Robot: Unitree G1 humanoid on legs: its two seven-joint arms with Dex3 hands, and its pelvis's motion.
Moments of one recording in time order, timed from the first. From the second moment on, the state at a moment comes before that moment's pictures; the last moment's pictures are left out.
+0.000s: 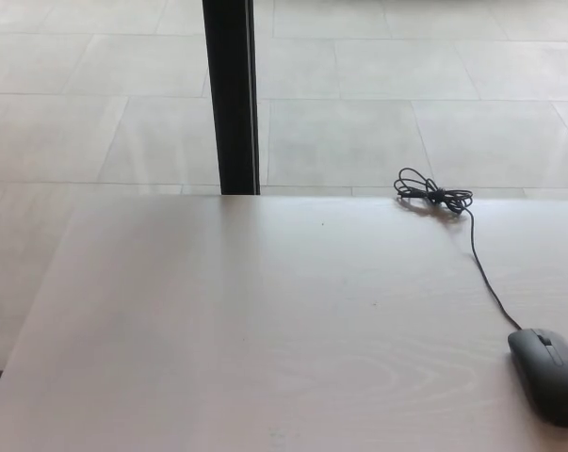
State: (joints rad) left_arm 0.03 0.60 0.63 1.21 -0.15 -0.14 0.06; right_arm 0.22 -0.37 -0.57 0.78 0.07 -0.22 -0.12
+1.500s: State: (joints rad) left_arm 0.00 0.61 0.68 1.26 -0.26 -0.18 0.05; right_arm -0.15 -0.76 -0.07 0.03 -0.09 -0.03 -0.03
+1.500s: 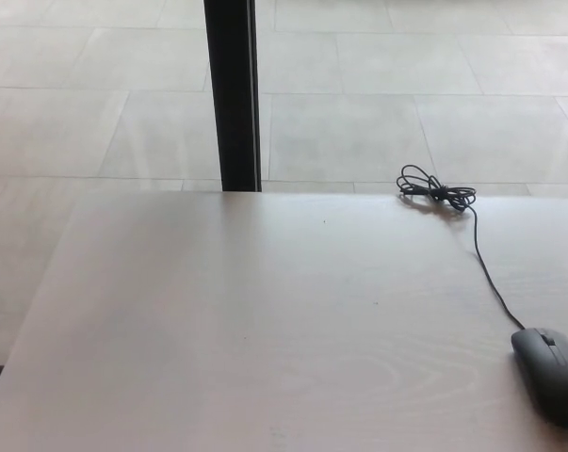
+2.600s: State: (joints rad) left_arm -0.03 0.64 0.66 1.27 -0.30 -0.18 0.01; right_arm -0.29 -0.79 0.27 0.24 -0.50 -0.02 0.08
